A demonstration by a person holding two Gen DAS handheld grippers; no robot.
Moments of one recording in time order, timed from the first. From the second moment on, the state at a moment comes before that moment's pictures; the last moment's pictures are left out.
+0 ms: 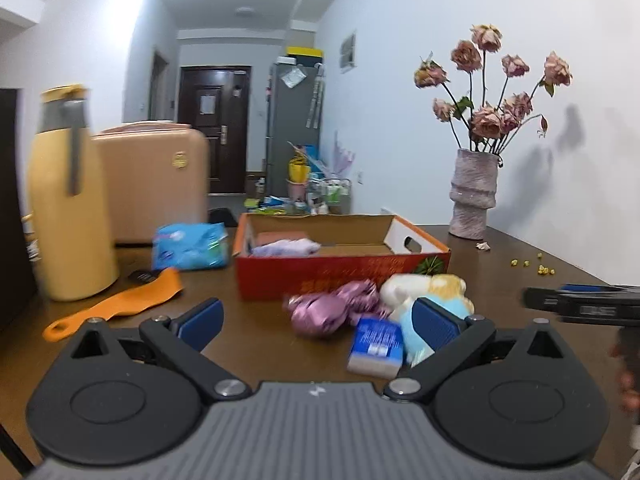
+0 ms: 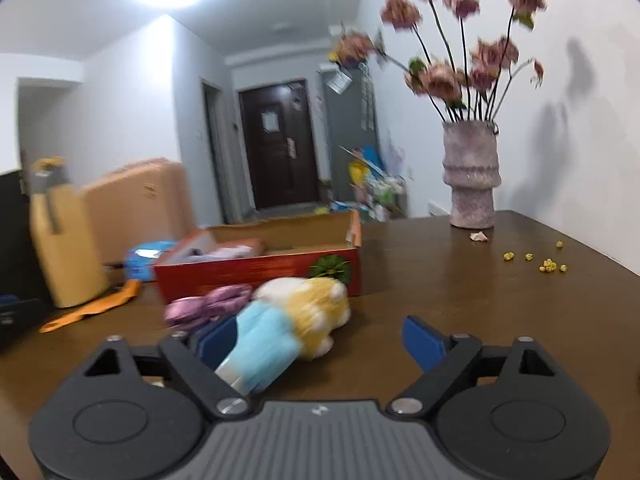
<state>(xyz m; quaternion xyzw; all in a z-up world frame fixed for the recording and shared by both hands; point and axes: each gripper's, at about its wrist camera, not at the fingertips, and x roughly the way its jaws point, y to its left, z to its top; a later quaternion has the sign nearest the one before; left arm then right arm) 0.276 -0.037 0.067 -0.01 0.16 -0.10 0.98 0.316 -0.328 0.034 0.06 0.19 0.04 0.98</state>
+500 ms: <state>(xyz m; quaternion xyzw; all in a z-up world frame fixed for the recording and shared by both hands) 0.456 -0.135 0.031 0.01 0.27 -0.27 0.92 0.421 -0.338 -0.012 0.10 0.27 0.09 0.96</state>
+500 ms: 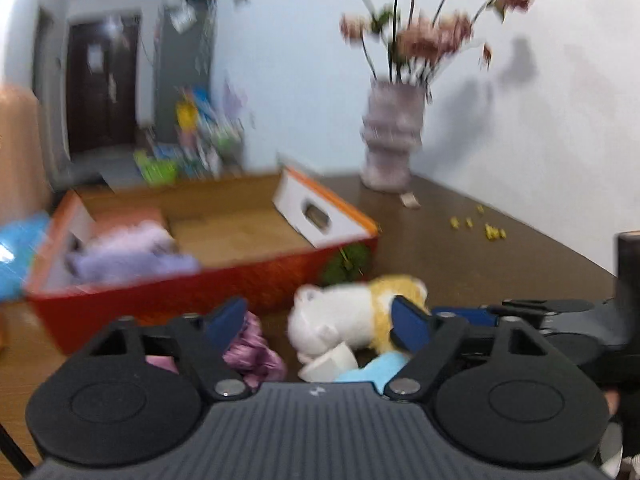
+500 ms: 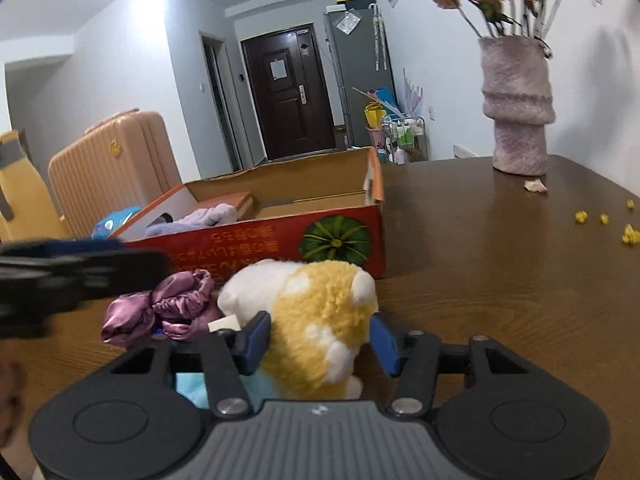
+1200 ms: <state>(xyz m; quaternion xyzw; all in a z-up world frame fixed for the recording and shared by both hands) 0.503 -0.161 0.010 -0.03 0.34 -0.34 0.88 0.400 -0.369 -0.004 0.13 0.24 0.10 0.96</state>
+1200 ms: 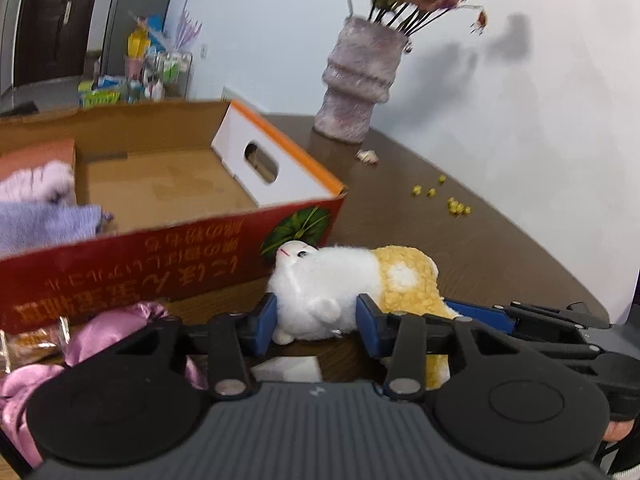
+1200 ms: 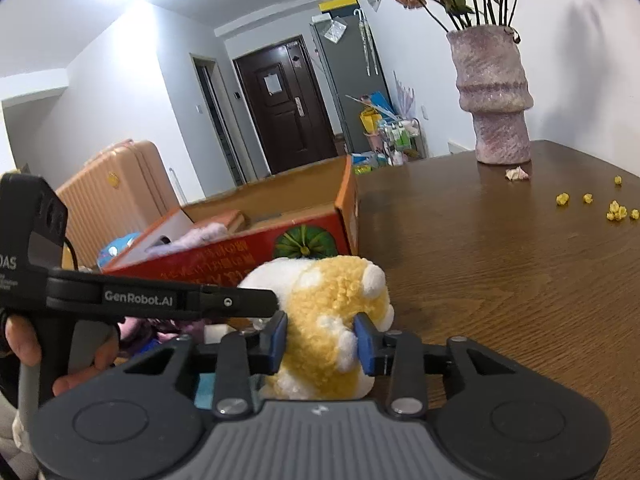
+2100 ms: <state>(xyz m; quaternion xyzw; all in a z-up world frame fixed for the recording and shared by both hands) 0.502 -0.103 0.095 -0.05 0.23 -0.30 0.93 0.450 -0.344 0.100 0.10 0.20 0.22 0.95</state>
